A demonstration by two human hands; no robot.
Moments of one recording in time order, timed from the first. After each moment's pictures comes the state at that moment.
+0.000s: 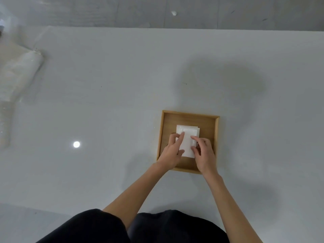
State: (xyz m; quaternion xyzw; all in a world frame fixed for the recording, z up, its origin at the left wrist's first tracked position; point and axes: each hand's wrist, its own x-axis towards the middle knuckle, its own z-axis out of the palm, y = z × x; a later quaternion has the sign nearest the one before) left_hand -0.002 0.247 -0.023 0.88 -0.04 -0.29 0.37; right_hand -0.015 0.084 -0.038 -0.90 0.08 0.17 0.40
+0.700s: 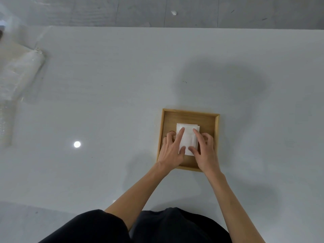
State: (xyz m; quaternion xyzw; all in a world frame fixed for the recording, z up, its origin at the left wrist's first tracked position) left_hand -0.012 0.242 -0.024 0.93 0.00 -0.19 0.31; right_hand -0.014 0.081 -0.032 -0.92 0.05 0.18 0.36
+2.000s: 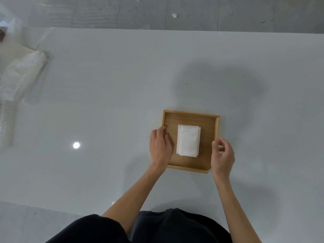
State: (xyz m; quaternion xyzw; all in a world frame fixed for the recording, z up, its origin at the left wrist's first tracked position) left_hand -0.003 0.261 -0.009 0.90 0.21 -0.04 0.38; right_hand -0.022 0.063 -0.014 -0.83 0.32 0.02 0.46
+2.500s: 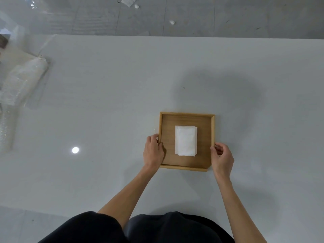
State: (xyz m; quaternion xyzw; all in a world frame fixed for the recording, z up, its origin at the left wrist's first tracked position) left_hand -0.007 0.285 -0.024 0.90 0.24 -0.17 0.33; right_hand -0.020 0.046 -0.034 -0.84 0.32 0.05 0.42
